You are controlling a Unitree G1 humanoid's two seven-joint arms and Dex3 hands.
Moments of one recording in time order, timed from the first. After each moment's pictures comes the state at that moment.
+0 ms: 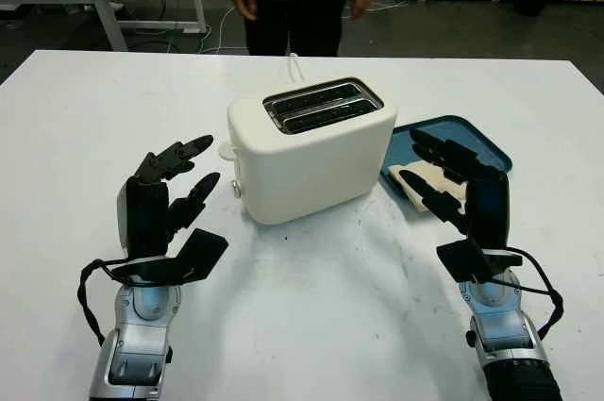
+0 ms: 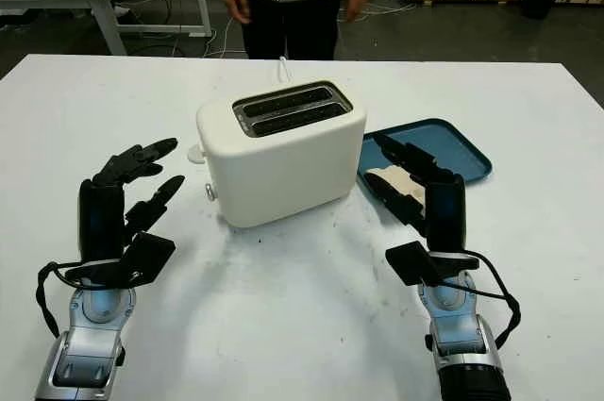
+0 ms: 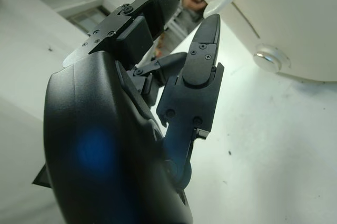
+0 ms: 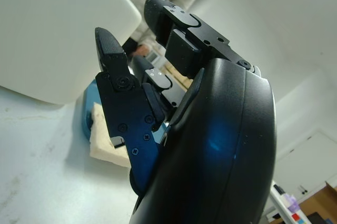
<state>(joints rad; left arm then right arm) 0.04 0.11 0.02 -0.16 0.45 -0.17 0.32 -0.11 -0.22 -0.08 0.24 -0.31 -0.55 -0.24</state>
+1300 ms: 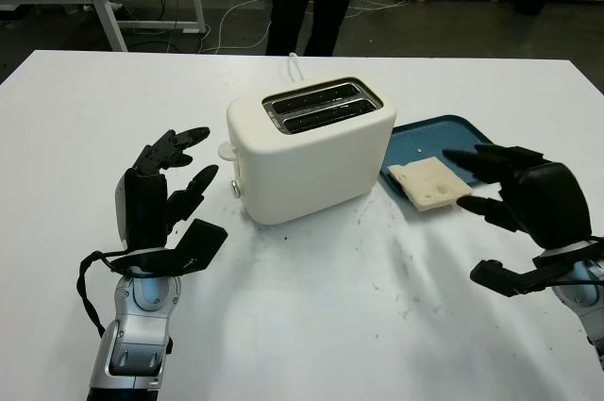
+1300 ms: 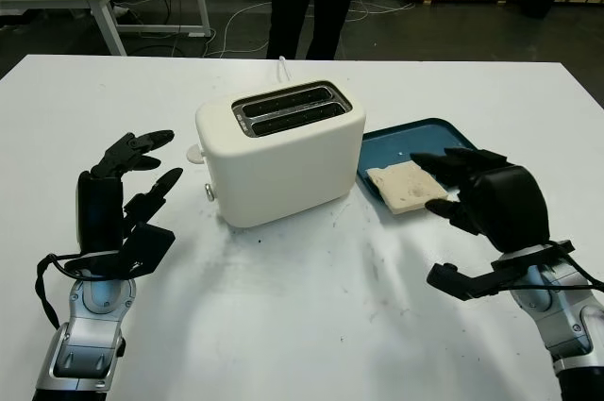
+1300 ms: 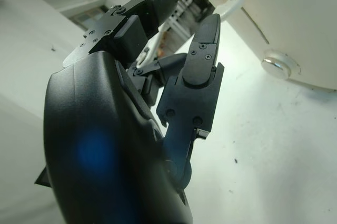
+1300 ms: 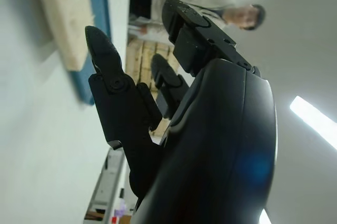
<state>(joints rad) 0.00 0.11 0.02 -0.15 0.45 -0.15 0.32 -0.06 -0.70 -0.06 0.21 -0.82 -0.43 -0.25</state>
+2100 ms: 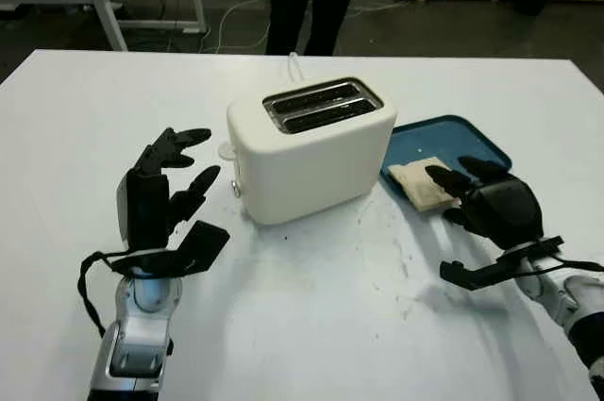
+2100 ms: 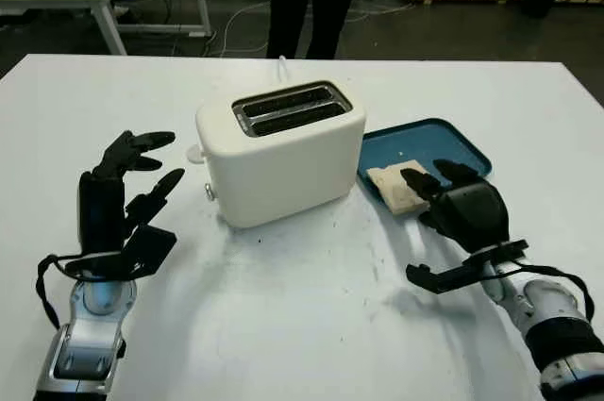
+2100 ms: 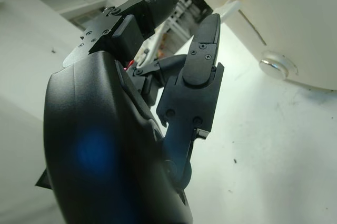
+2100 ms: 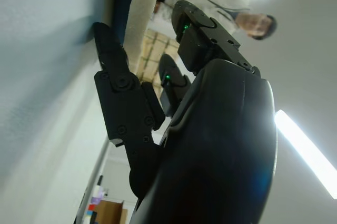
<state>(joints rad) 0.01 0.12 0.01 -0.16 0.46 -0.15 0.31 -0.38 -0.69 0.36 0.83 -1.01 -0.33 -0.76</state>
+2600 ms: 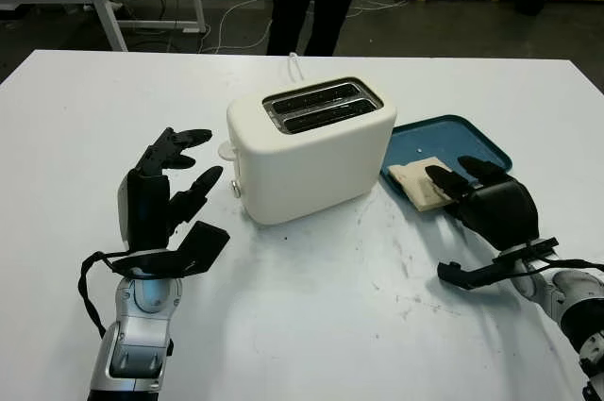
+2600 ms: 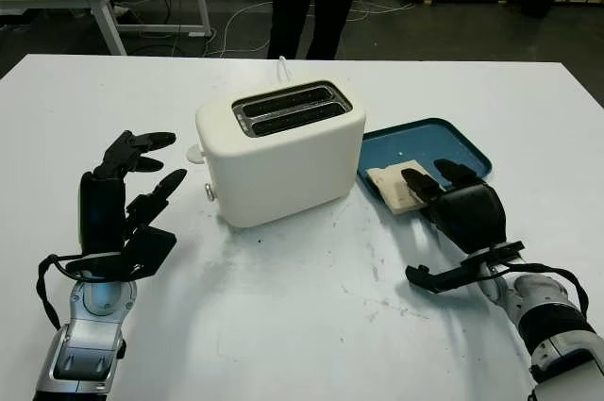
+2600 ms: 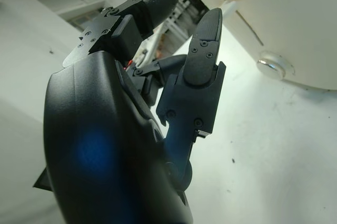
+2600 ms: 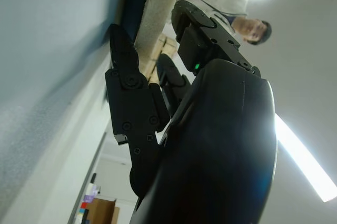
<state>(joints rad) 0.01 0.12 0.01 -0.16 0.45 -0.16 0.31 -0.46 -0.69 0.46 0.96 -1.00 -0.32 -0.83</state>
